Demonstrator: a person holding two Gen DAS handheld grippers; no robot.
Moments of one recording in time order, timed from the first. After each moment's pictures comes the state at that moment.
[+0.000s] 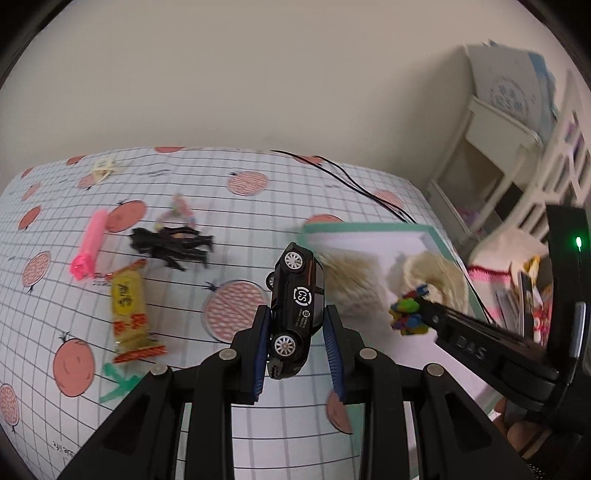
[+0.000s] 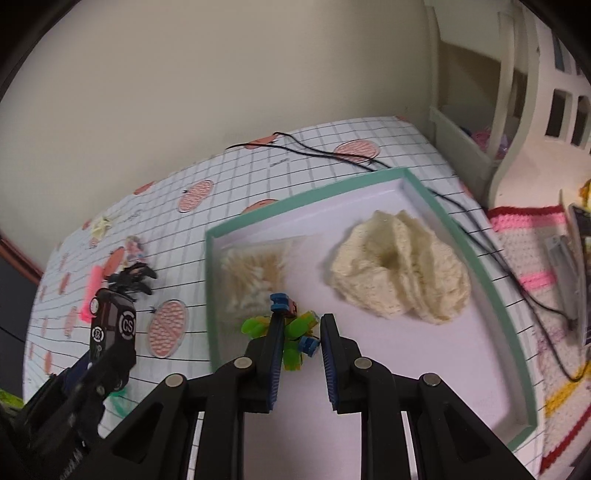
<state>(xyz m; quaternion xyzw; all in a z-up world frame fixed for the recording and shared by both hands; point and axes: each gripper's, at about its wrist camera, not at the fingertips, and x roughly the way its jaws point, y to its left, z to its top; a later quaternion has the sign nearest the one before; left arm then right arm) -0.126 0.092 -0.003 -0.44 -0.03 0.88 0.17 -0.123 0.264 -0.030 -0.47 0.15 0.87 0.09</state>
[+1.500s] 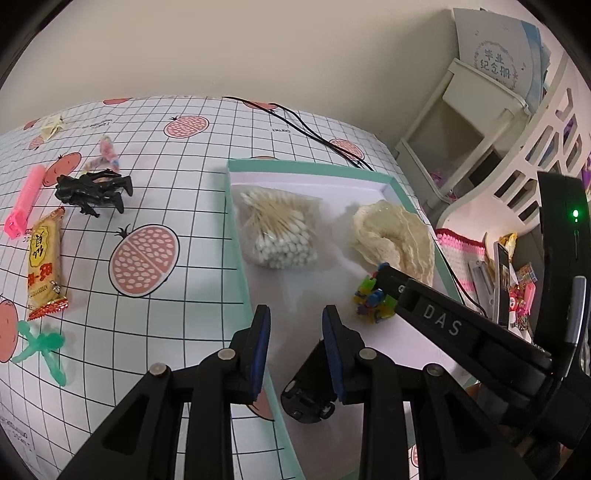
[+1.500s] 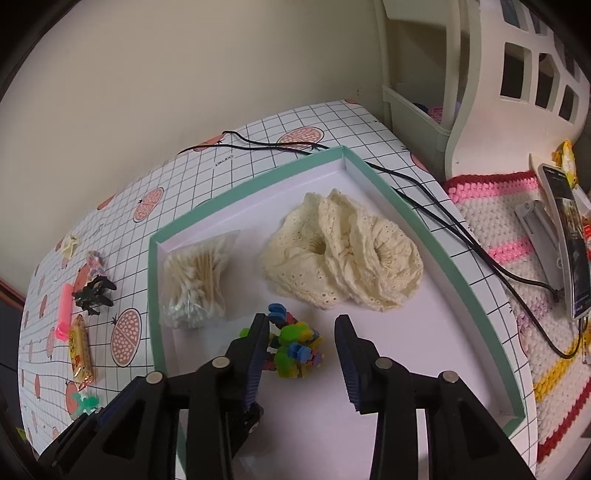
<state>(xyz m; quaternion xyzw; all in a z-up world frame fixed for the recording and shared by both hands) -0.121 0.139 -0.040 -0.50 -0.06 0.83 0.22 -0.111 0.299 -0.046 -0.47 0.19 0.85 0.15</state>
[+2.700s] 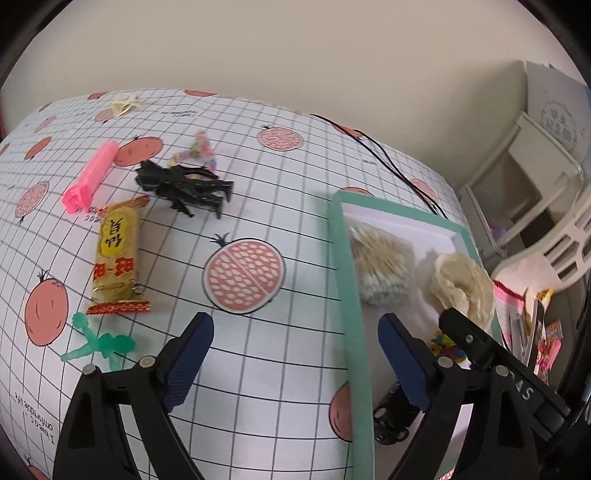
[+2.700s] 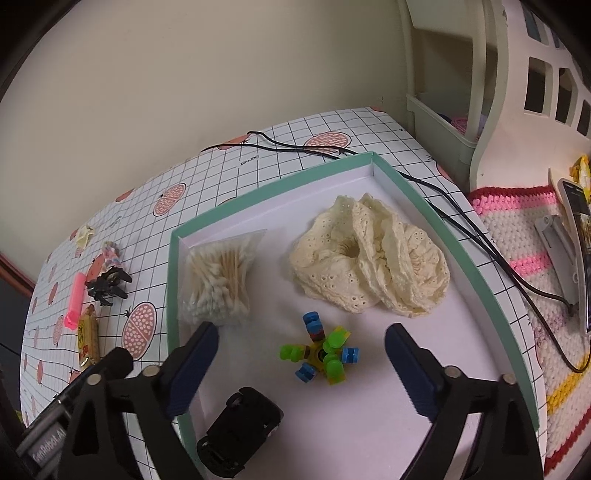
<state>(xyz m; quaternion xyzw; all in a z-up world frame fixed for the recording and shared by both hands) -0.144 0.077 -0.044 -0.49 -0.10 0.86 0.11 -0.114 0.286 -0.048 -0.46 0.17 0.86 0.11</state>
